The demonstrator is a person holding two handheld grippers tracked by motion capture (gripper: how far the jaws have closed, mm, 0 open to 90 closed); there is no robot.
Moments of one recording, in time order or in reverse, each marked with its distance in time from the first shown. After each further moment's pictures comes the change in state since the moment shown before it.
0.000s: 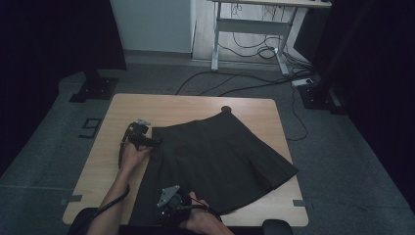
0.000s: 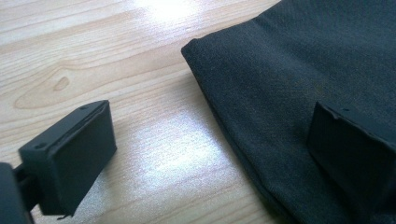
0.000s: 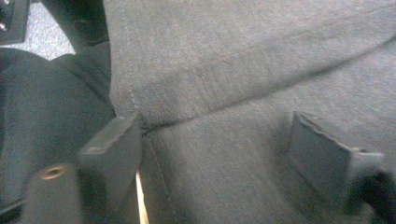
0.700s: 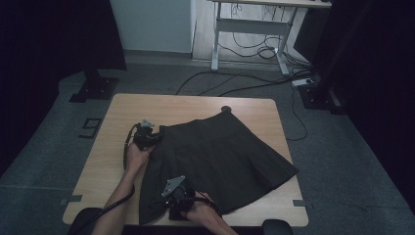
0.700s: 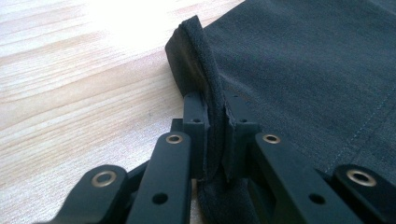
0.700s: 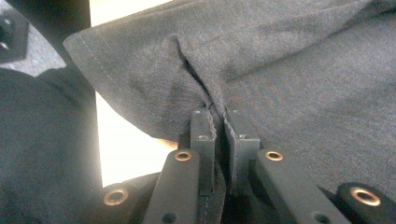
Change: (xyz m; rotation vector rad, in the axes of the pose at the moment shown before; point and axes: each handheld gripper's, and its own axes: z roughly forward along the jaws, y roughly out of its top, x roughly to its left) left arm -0.016 0.001 -0.001 -0.072 -0.134 0.038; right arm -0.024 -0.001 -0.006 -0.022 0.015 0.071
